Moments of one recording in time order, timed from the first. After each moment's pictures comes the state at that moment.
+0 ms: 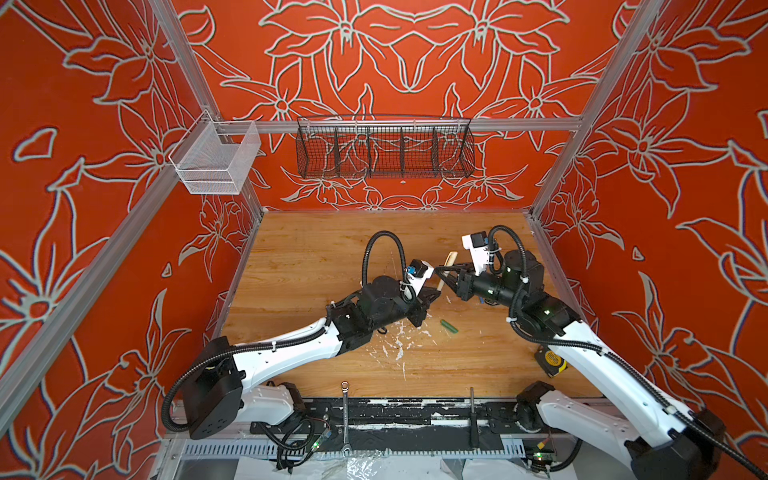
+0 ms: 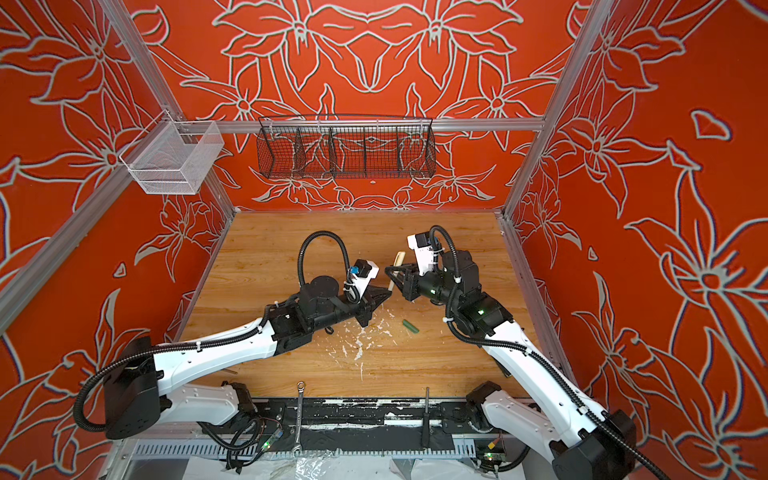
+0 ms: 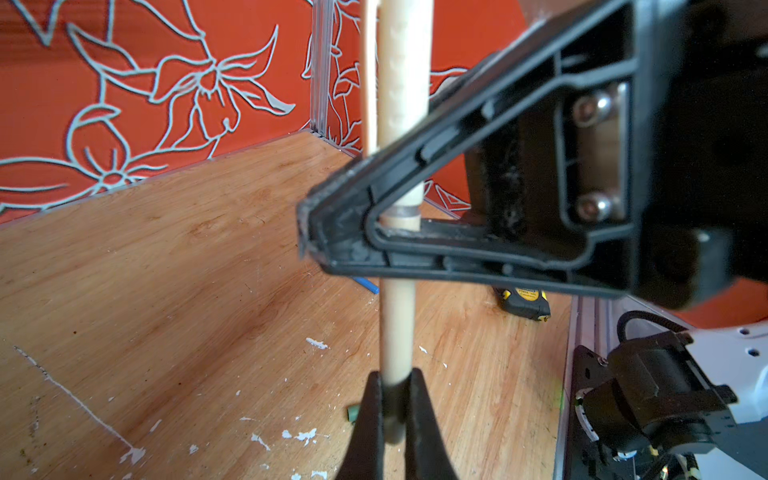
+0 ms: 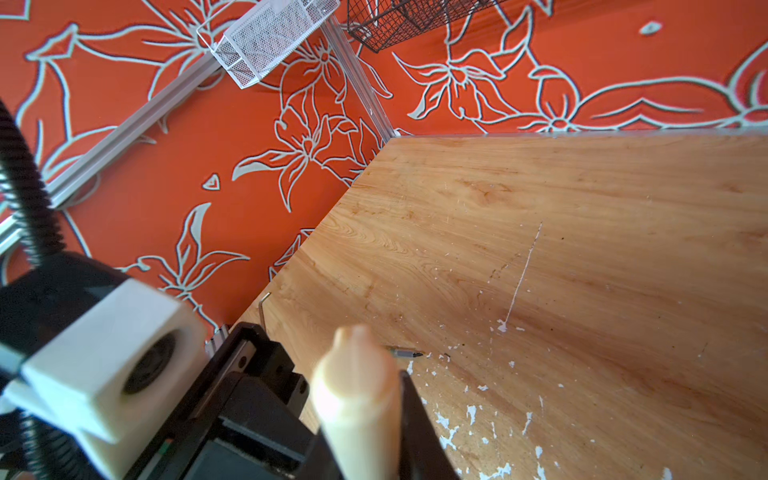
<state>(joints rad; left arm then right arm) -0.91 1.31 0.86 0.21 0.08 -0.20 0.49 0.97 0.86 -0.15 -0.44 0.42</state>
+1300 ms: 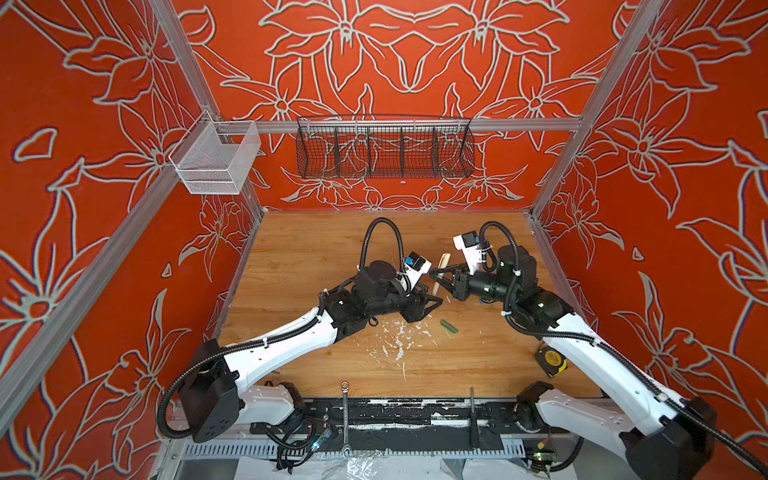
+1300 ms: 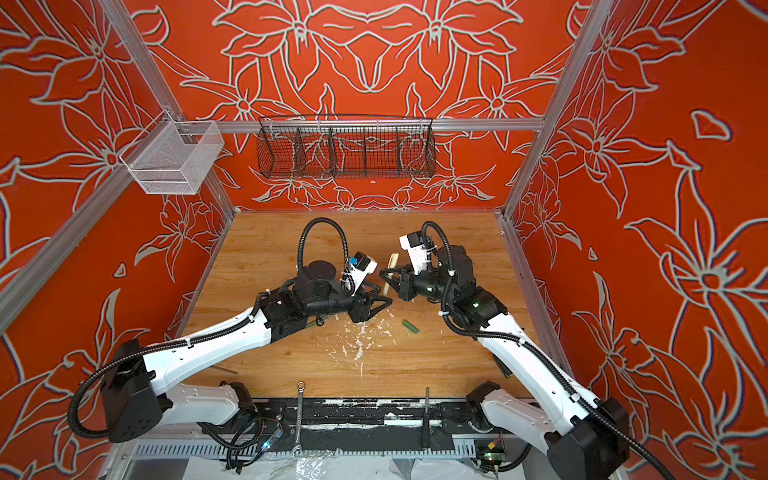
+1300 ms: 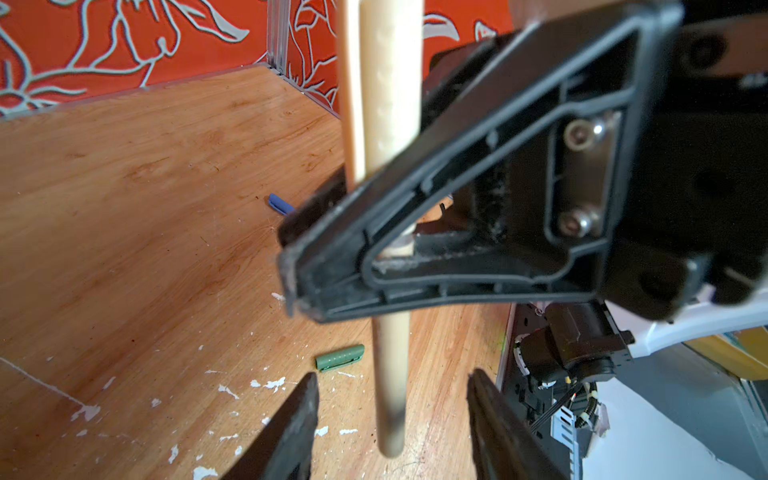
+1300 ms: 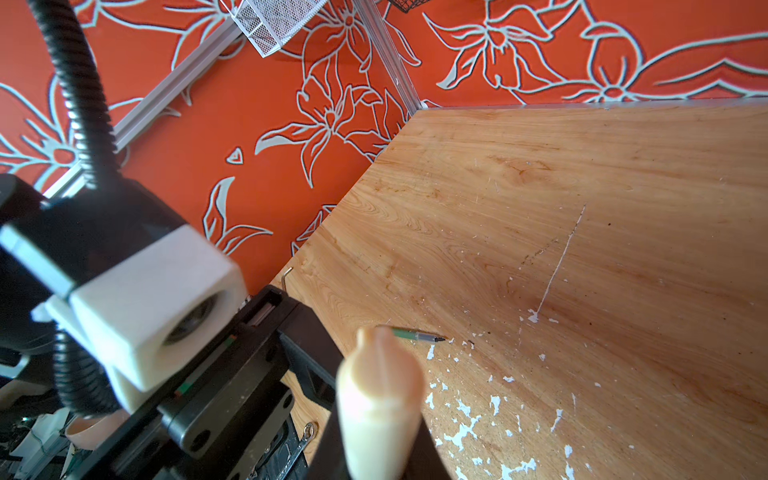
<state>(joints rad) -0.82 1.30 0.97 -0.04 0.33 -0.25 0.49 1.03 0.90 -0.17 -0.56 0.42</state>
